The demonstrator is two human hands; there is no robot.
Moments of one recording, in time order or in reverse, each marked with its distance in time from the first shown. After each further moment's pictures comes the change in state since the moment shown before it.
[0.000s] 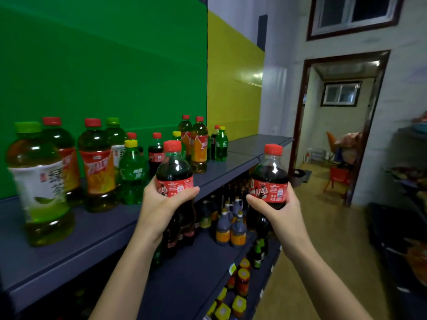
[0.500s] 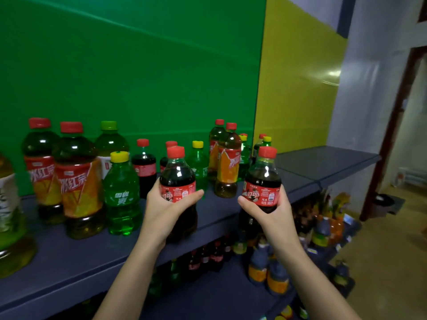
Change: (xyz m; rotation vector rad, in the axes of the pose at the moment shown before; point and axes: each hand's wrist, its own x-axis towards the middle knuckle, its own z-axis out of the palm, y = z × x) left_hand 0.136 -0.070 0.042 0.166 0.332 0.087; right_hand 0.182 0.109 0.052 0.178 -0.299 -0.011
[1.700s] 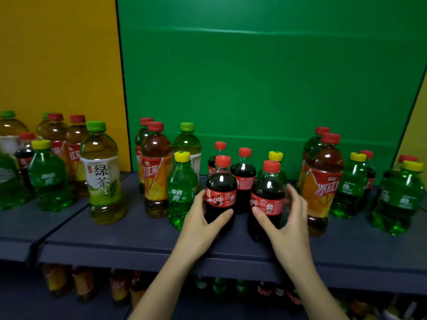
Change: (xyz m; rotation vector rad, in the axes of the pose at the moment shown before) left_hand 0.009 -0.036 0.002 0.464 0.332 -0.084; right_hand 0.083 0.077 0.072 -0.029 -0.360 -0.153
